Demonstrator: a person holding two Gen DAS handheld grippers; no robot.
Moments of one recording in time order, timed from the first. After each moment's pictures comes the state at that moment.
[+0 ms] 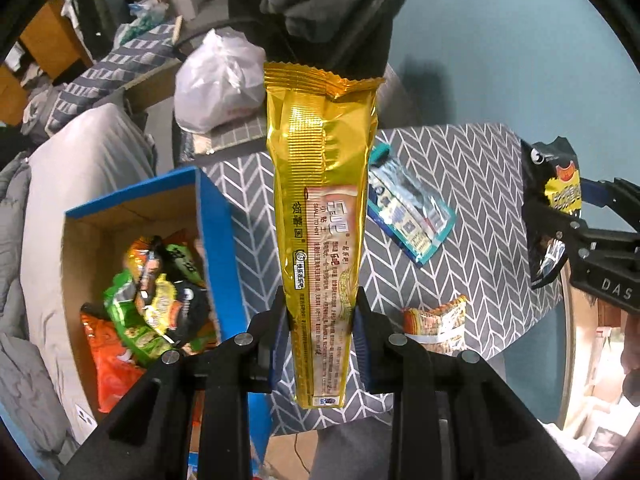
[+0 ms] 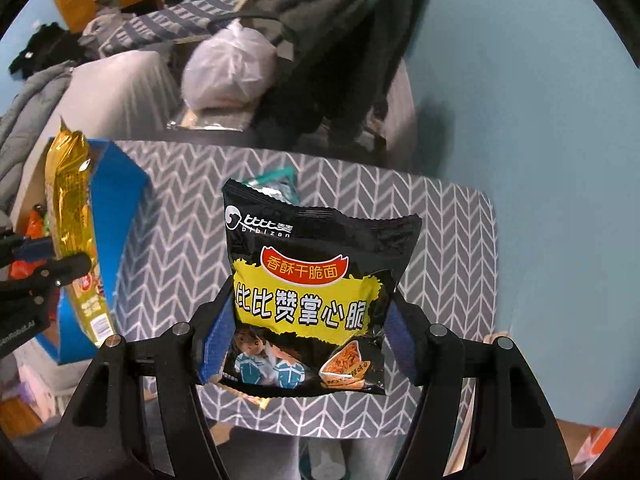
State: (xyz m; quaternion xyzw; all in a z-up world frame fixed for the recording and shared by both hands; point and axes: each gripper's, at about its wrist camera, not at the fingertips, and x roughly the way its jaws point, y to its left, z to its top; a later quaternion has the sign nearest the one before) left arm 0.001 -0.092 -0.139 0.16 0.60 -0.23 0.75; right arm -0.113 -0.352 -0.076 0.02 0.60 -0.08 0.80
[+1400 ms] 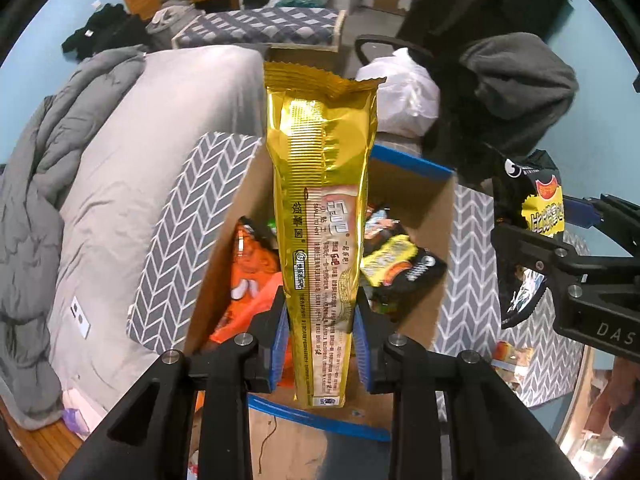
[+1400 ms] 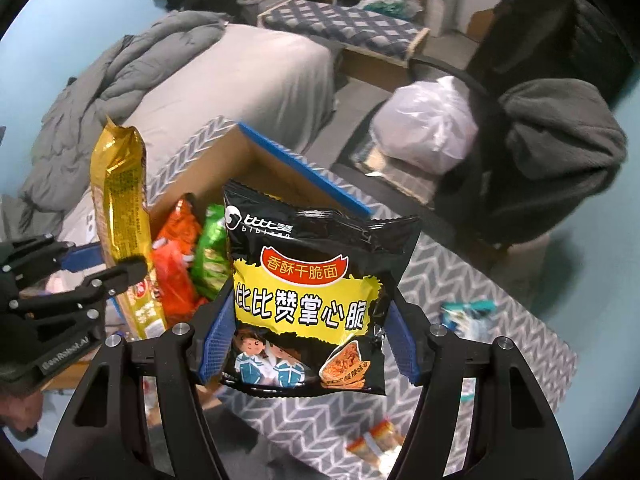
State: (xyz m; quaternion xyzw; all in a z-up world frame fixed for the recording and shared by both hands) left arm 0.026 0.109 -0.118 0.02 0.59 -0.03 0.80; right arm -0.021 -0.138 -0.065 -0.06 0.57 0.17 0.80
